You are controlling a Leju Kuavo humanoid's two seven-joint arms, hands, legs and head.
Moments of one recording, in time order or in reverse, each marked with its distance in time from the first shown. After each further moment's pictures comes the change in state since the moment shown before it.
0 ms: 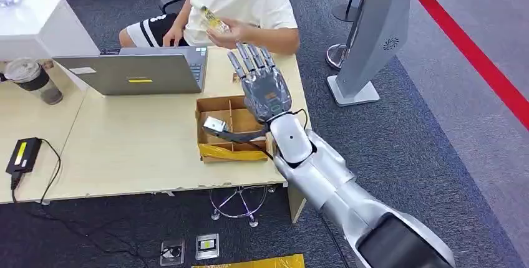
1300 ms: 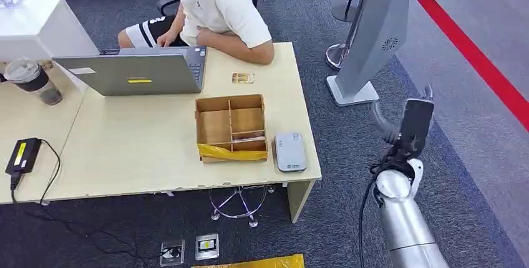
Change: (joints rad) left arm 0.029 0.027 0.045 0.000 0.090 0.027 0.094; right arm 0.460 -0.272 -0.605 -0.523 -1.370 -0.170 -0.327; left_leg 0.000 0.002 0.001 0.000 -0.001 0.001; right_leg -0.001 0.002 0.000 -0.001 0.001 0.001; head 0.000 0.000
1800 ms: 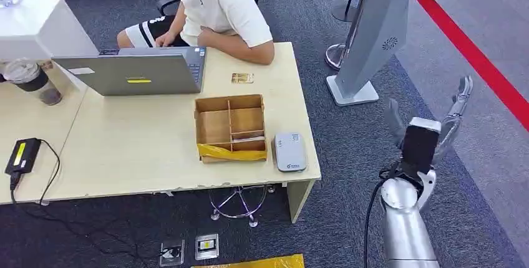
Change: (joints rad) left arm -0.001 -0.002 0.001 0.000 -0.002 -0.001 0.007; right arm 0.085 0.135 -0.158 -0.194 0.448 0.000 -0.303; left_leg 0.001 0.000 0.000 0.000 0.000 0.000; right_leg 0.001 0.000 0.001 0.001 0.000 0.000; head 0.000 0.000
